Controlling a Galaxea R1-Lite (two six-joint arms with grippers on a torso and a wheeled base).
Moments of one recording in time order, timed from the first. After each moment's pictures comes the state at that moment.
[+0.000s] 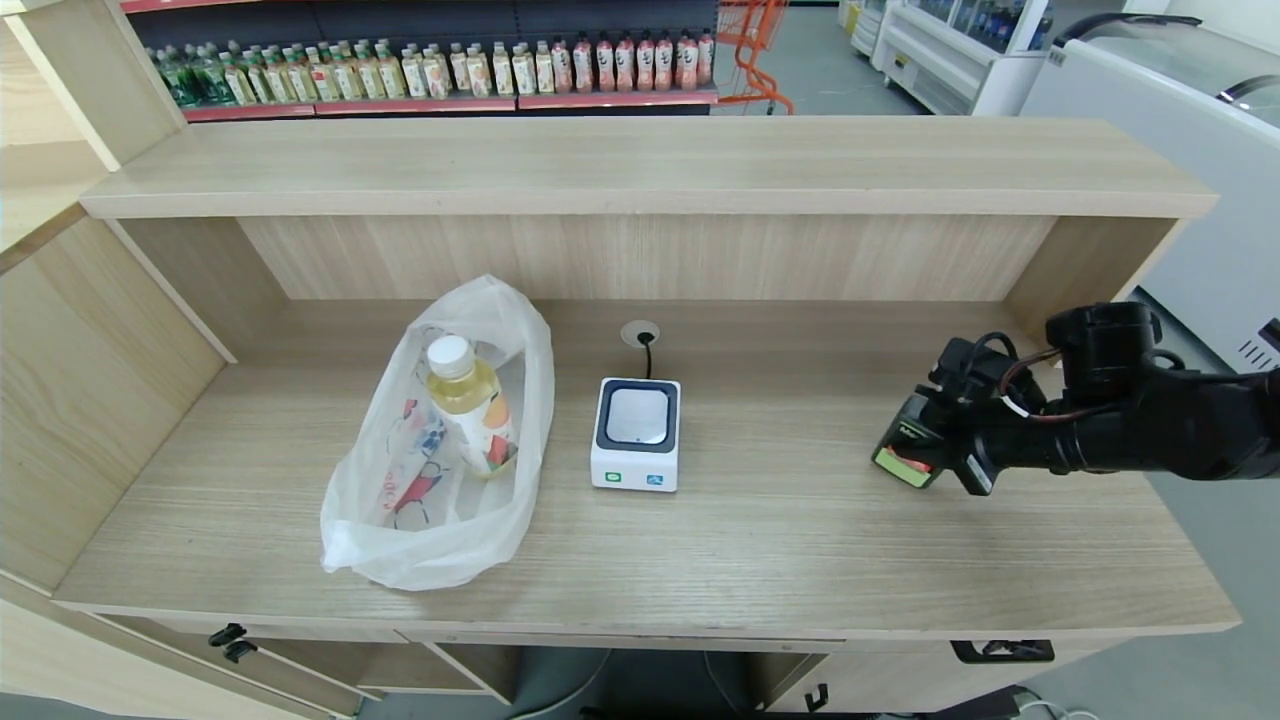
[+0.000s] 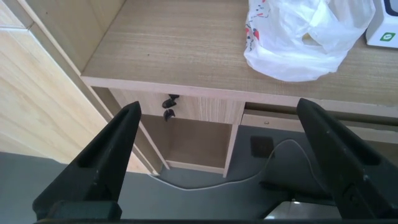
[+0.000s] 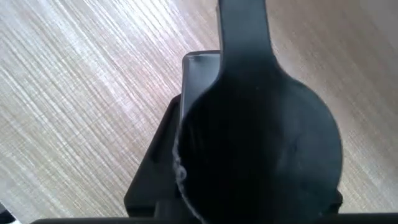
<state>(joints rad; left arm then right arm) 0.00 0.00 0.00 0.05 0.13 0.01 0.01 1.91 -1.02 -0.27 0.48 -0.81</state>
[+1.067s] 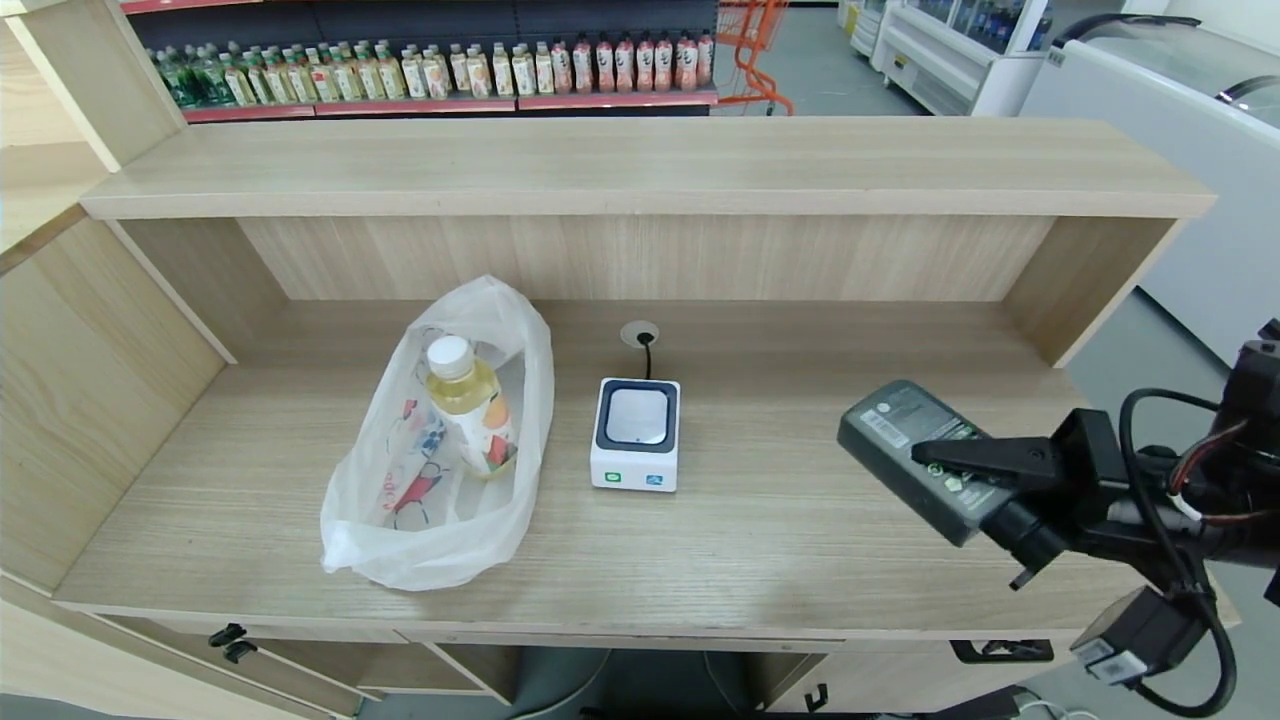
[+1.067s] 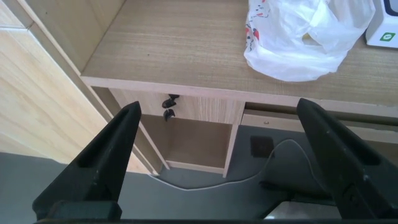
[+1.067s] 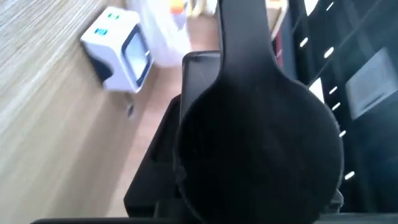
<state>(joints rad) 0.00 0.00 0.00 0.05 0.13 0.01 0.11 1.59 -0.47 -0.98 1.14 -2.16</state>
